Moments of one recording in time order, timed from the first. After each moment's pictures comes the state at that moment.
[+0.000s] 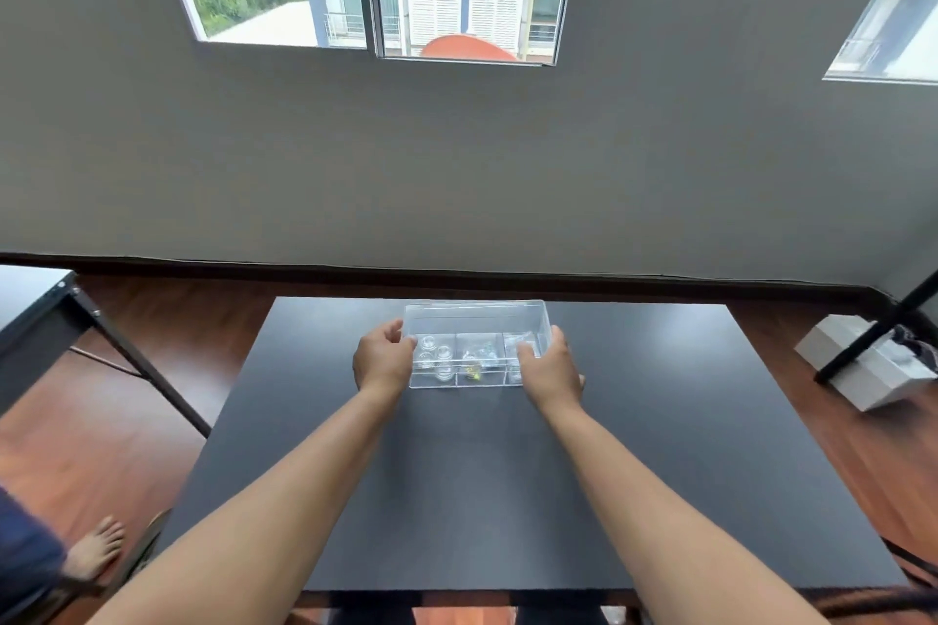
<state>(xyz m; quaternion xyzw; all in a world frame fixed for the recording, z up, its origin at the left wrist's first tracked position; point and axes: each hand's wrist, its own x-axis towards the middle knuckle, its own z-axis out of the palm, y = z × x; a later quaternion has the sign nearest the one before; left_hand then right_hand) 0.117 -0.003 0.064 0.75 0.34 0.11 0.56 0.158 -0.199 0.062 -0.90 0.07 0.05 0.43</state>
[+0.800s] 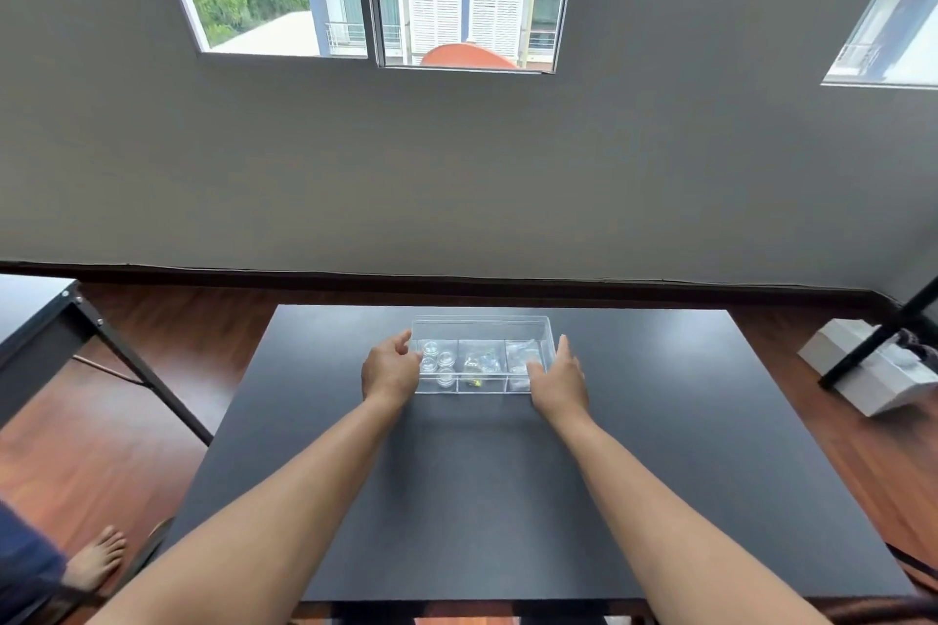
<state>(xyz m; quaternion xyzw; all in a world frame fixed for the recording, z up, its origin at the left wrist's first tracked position) 0.122 -0.003 0.054 0.80 0.32 0.06 0.50 0.162 -0.211 0.054 -0.90 0.08 0.08 0.41</state>
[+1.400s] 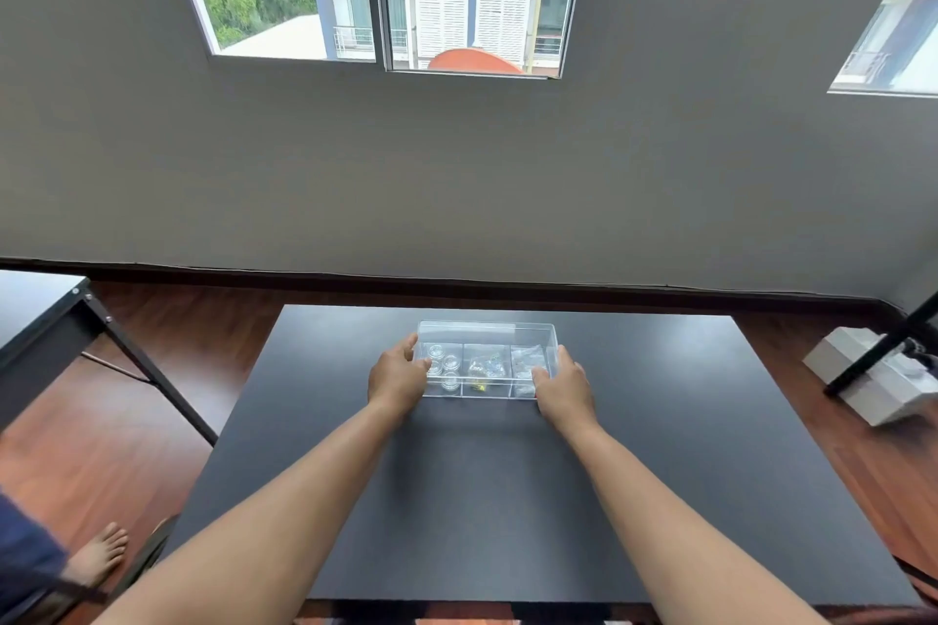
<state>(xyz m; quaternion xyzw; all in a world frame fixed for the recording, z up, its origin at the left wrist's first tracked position) 0.118 -0.001 0.050 0.81 0.27 0.04 0.51 0.160 -0.217 0.051 -0.91 0.05 0.08 0.39</state>
